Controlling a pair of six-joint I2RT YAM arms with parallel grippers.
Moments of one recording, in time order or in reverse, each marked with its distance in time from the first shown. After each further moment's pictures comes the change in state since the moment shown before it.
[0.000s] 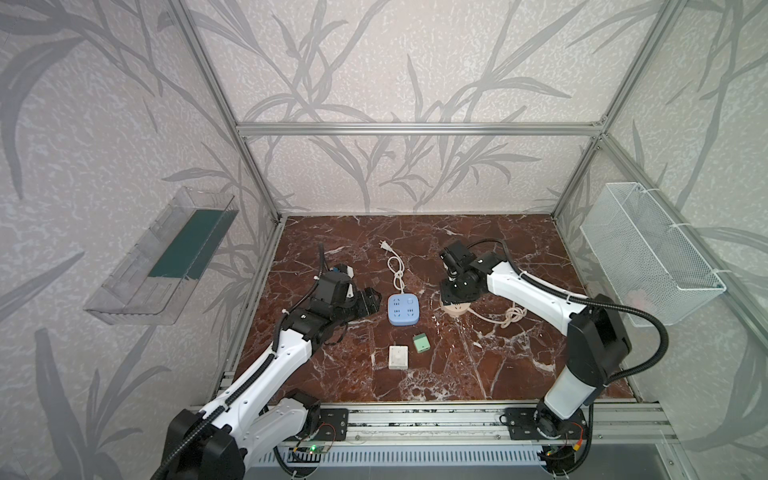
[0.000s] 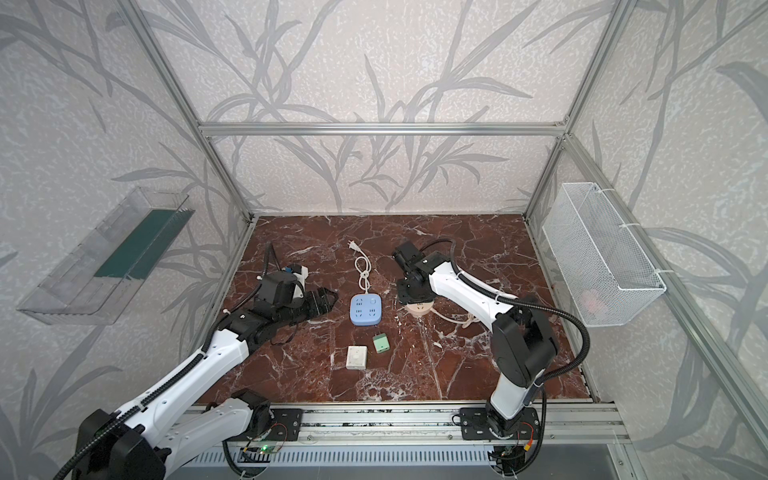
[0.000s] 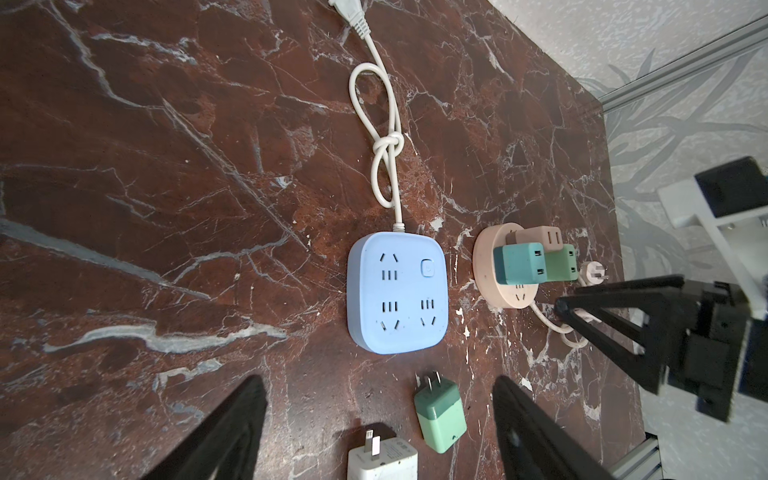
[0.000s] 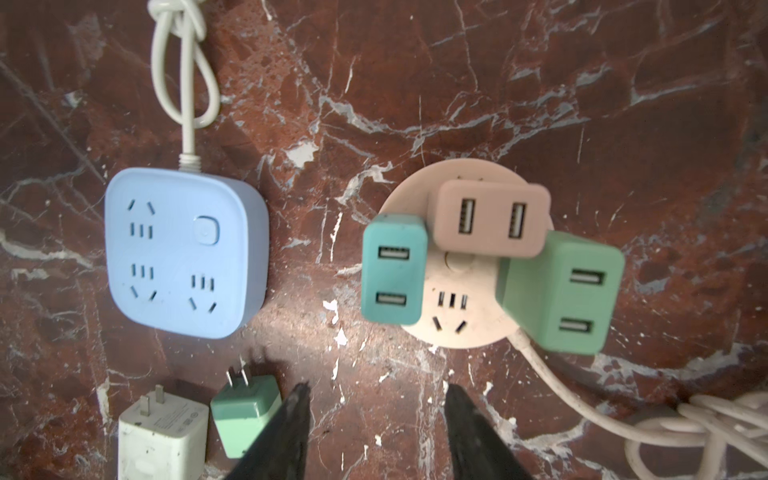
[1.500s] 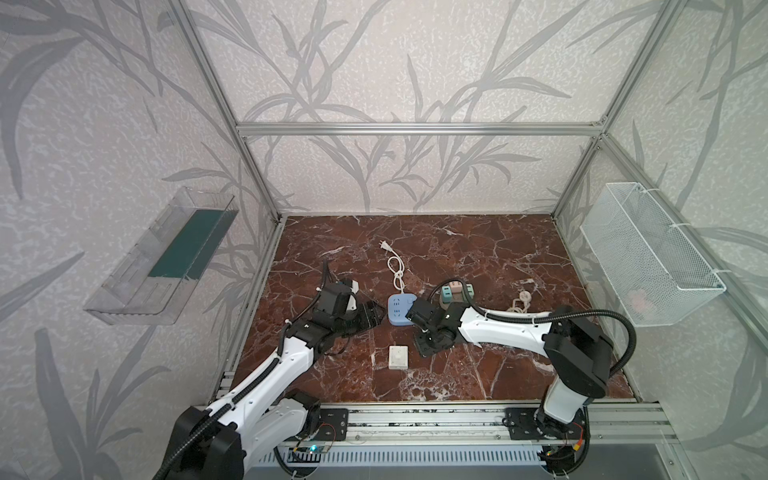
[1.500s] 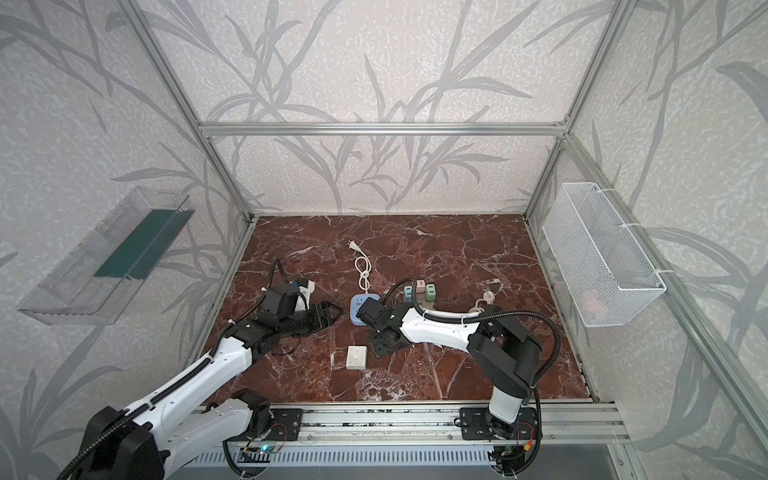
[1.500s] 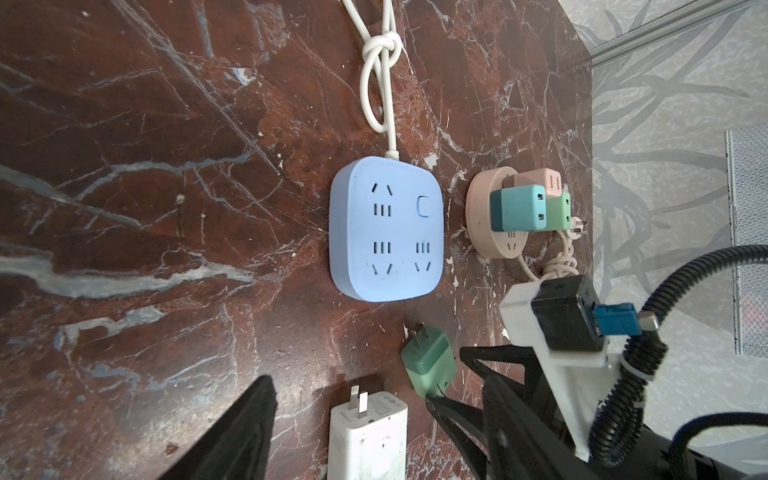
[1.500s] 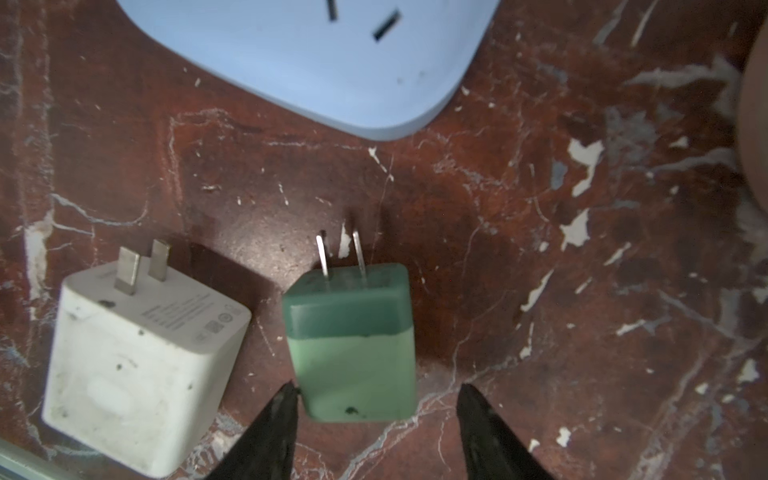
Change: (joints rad) left arm -0.005 -0.015 -0.138 0.089 0.159 -0.083; right arm 0.338 0.070 -0.237 0.230 0.026 0.115
